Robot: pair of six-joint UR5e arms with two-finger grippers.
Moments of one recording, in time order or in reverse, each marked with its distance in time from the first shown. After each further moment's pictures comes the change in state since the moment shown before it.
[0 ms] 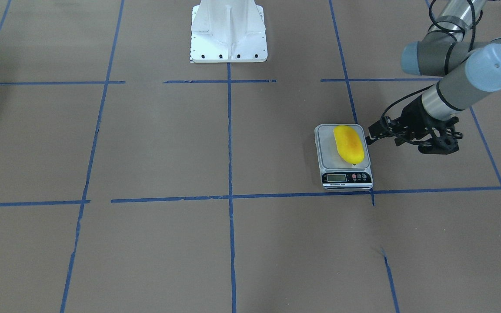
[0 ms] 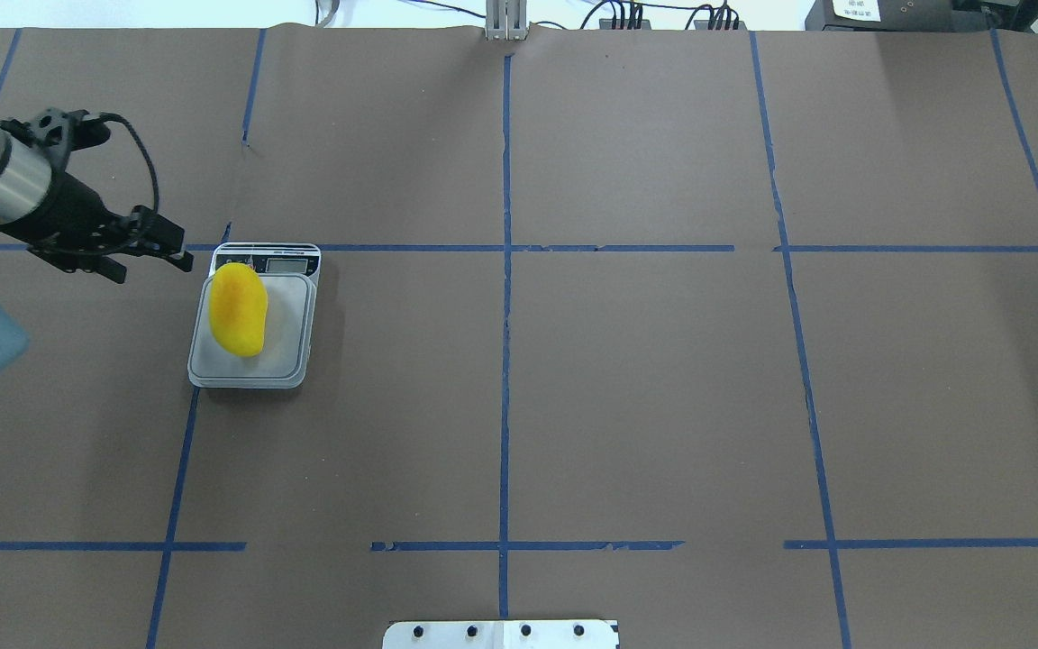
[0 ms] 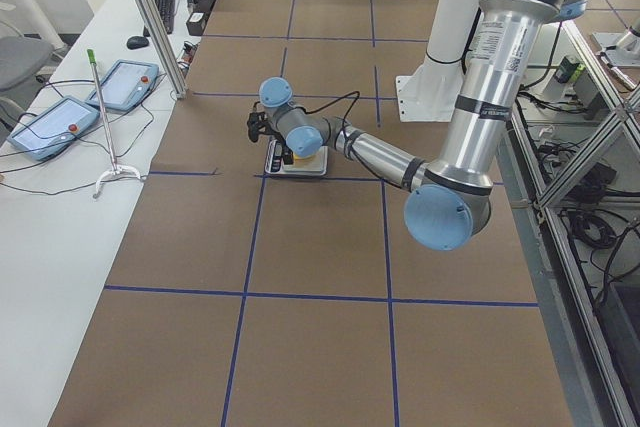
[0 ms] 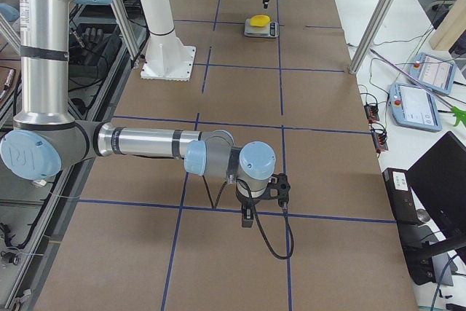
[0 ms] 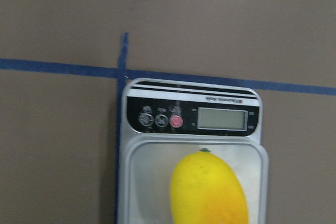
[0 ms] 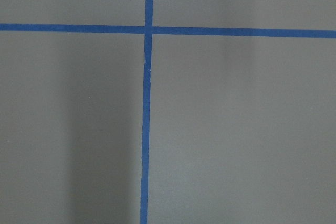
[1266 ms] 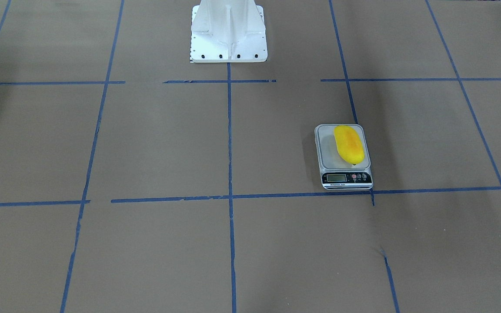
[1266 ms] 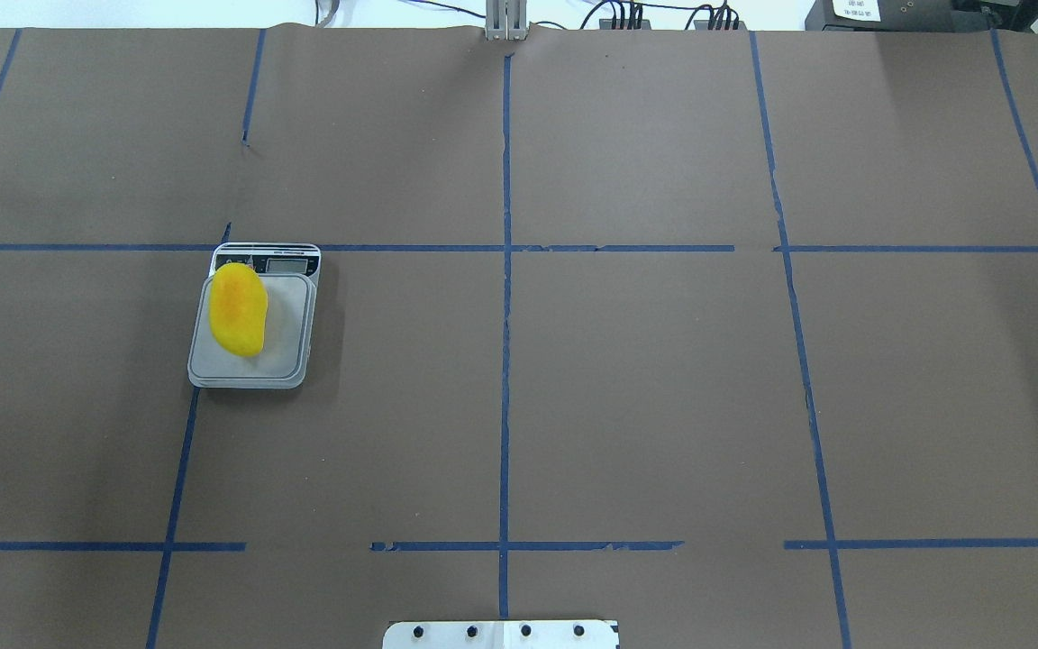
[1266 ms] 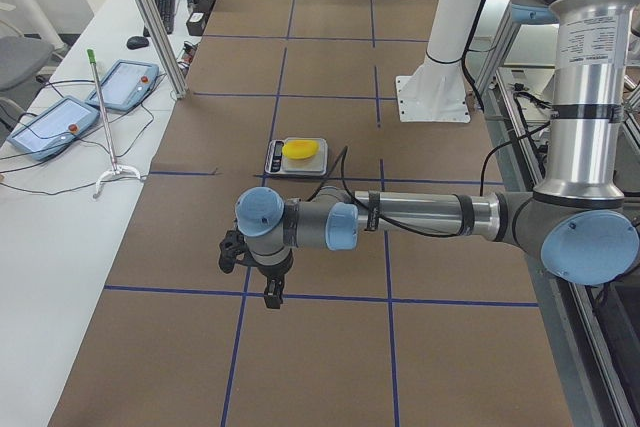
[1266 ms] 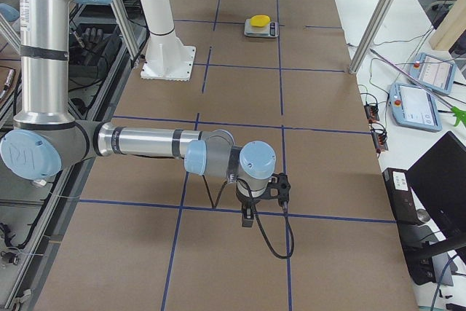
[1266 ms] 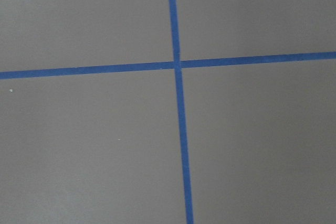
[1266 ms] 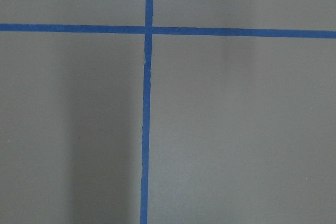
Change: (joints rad) left arm -0.560 0.198 0.103 0.448 0.009 0.966; right arm 0.000 0.001 0.000 0.000 0.000 0.000
